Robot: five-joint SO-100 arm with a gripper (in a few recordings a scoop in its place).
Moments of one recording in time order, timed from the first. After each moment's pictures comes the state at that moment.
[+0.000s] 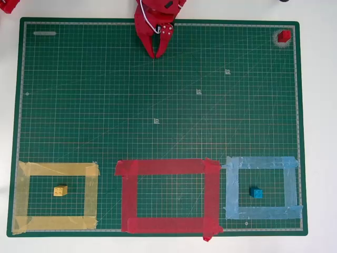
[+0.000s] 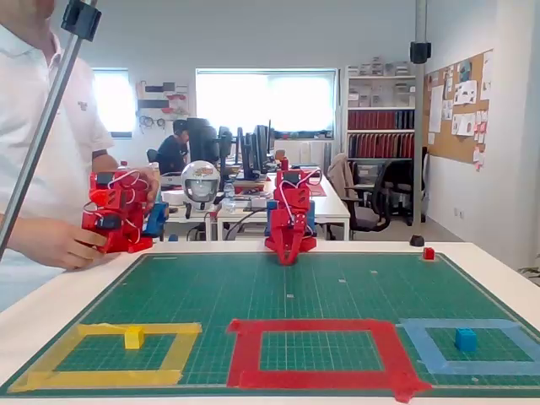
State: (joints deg) arm 0.3 189.8 180.8 75.4 -89.4
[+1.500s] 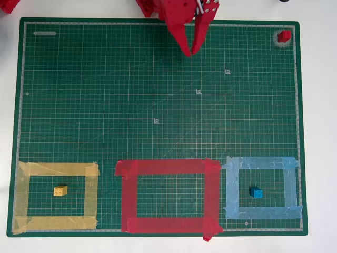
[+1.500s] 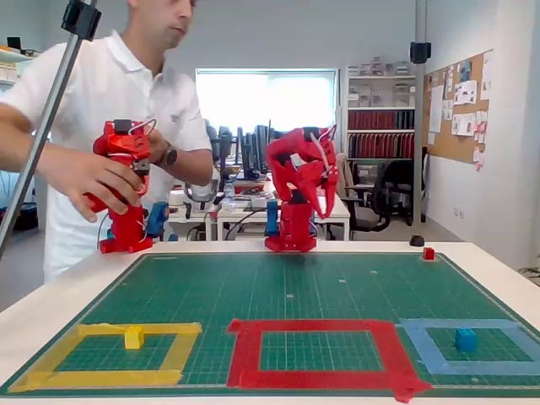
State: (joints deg) arm -26.0 147.3 132.9 75.6 -88.5
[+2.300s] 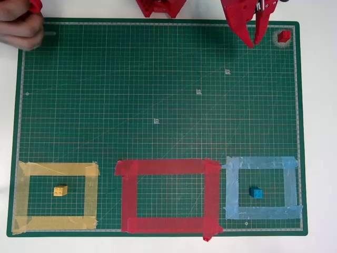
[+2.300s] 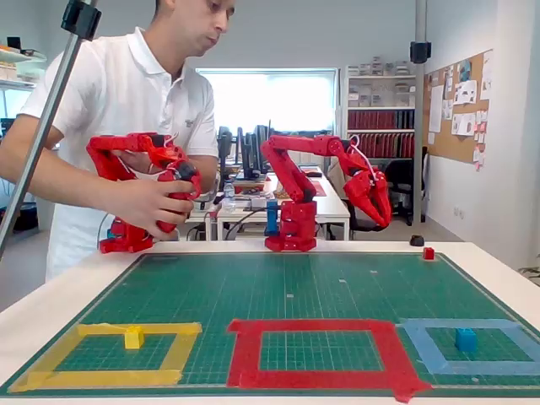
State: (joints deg) arm -55.8 132.1 136.8 49.0 -46.9
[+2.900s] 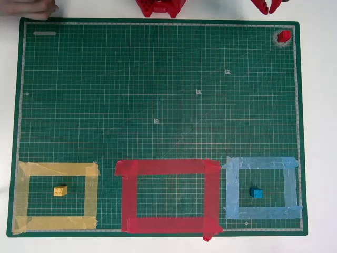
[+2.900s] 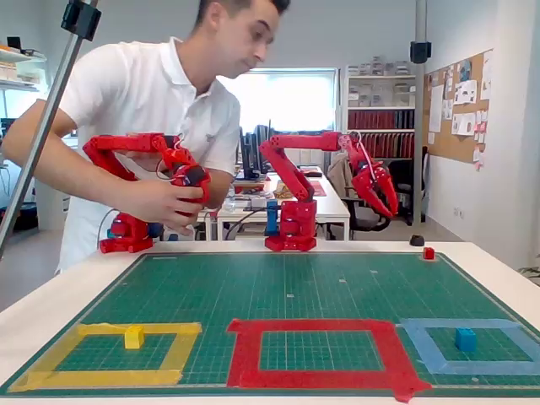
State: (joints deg) arm -71.4 131.7 132.8 54.7 -0.9
